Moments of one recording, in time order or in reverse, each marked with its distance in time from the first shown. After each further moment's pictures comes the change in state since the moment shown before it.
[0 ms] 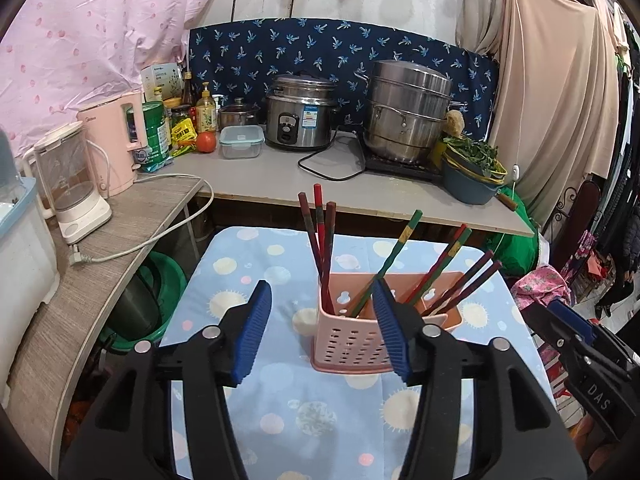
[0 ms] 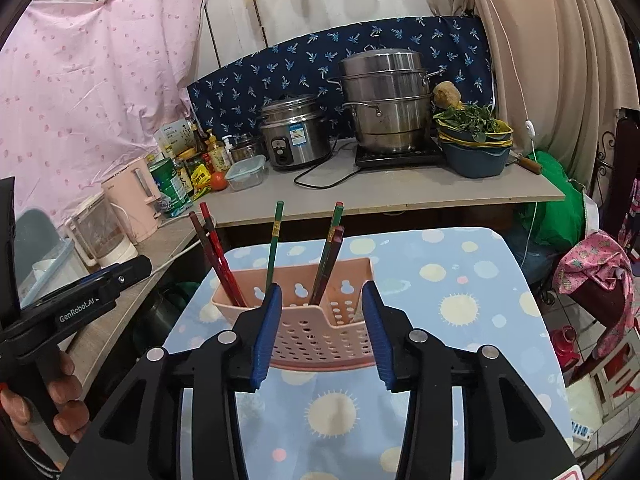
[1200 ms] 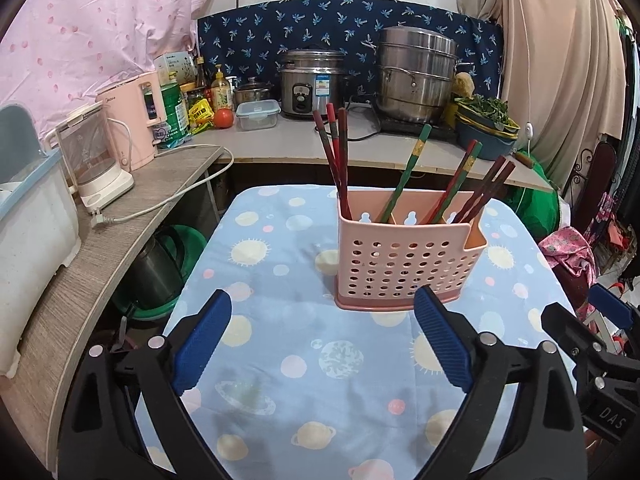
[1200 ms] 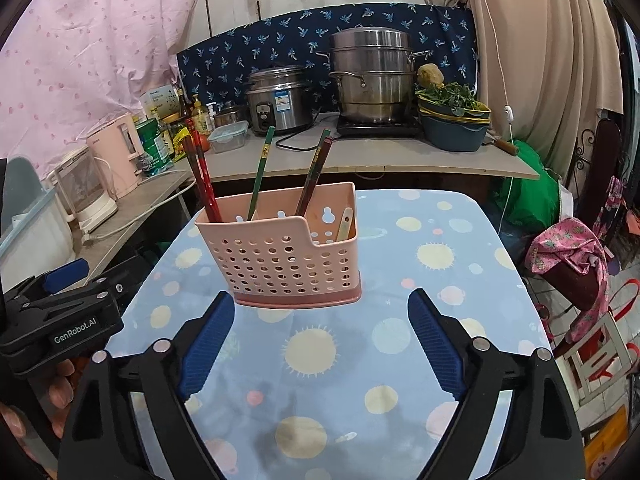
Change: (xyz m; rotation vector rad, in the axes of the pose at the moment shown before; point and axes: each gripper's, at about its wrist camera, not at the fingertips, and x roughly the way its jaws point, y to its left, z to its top) left arm -0.007 -0.003 -0.072 0.052 0.061 0.090; right arm -0.010 0.009 -0.063 -0.047 0.060 -0.106
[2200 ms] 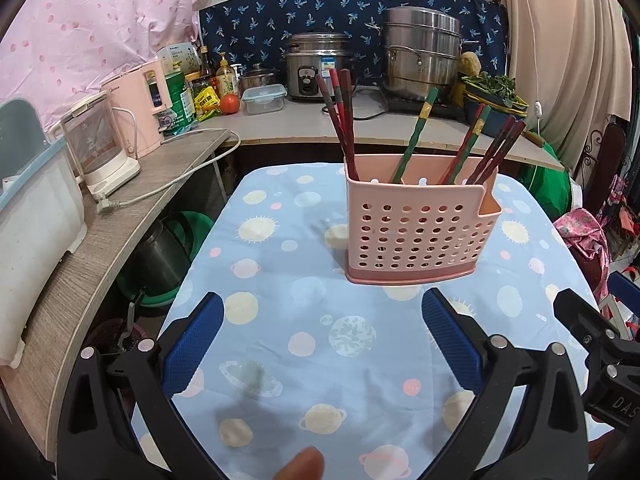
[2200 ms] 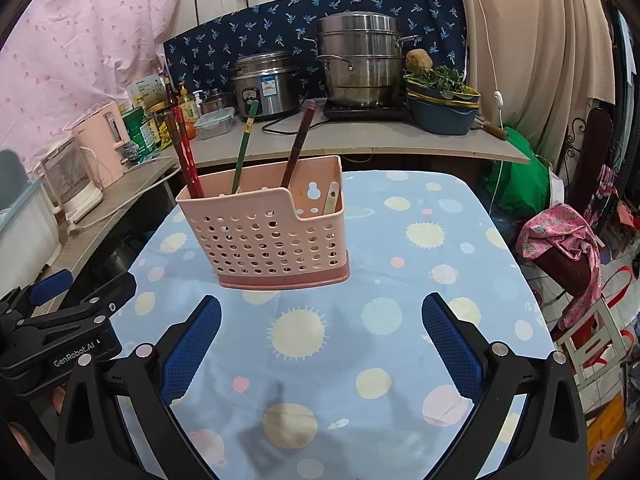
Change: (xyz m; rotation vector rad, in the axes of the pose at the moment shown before) left arm 0.009 -0.006 -0.022 0.027 0.041 0.049; right arm 0.011 -0.003 -0.016 0.010 0.039 -0.045
